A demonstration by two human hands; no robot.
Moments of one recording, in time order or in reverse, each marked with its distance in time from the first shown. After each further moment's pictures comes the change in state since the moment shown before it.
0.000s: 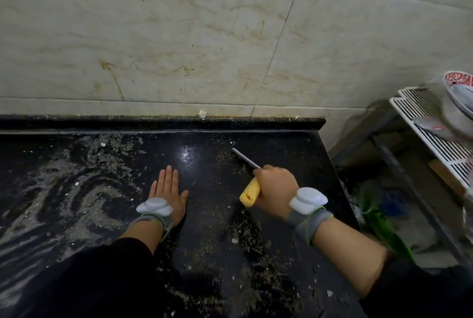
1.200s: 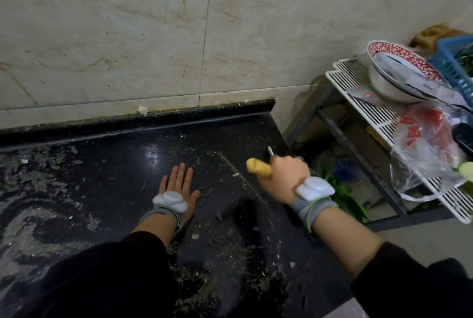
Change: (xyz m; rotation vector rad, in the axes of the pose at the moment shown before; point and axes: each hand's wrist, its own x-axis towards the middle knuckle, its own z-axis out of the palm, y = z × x) left_hand 0.002 0.108 0.005 0.087 -0.166 0.347; right_hand -0.048 0.088 0.000 -0.049 0.062 0.436
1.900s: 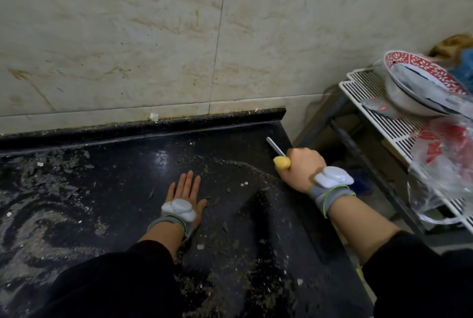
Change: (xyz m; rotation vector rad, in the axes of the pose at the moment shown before) left_hand -0.004 0.006 -0.008 0.042 -0.045 -0.018; right_hand 0.043 0.030 -0.008 0.018 -0.011 -0.034
